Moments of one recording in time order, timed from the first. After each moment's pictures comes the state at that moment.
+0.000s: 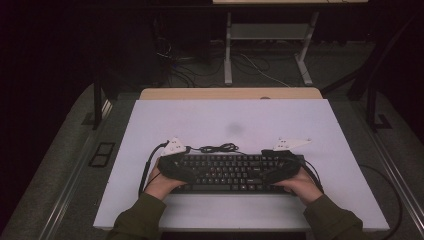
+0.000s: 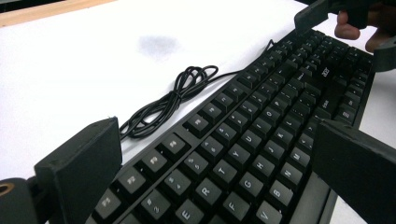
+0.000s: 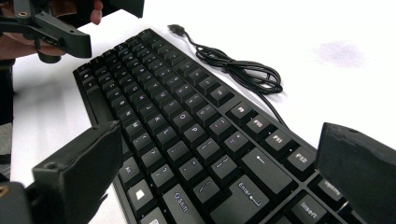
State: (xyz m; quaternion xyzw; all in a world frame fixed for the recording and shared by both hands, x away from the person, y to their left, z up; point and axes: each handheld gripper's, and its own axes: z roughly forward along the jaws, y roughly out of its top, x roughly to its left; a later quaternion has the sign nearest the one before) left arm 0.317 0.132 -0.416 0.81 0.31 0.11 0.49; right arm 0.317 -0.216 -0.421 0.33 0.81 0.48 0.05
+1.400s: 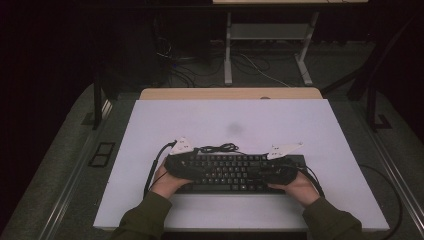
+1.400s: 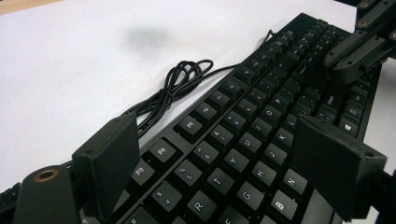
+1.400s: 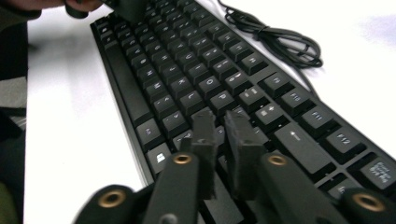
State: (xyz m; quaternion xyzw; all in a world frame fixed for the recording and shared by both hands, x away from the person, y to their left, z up) left arm 0.323 0.117 -0.423 0.82 0.30 0.11 0.47; right arm 0.308 -0.208 -0.427 0.28 0.86 0.44 0.02
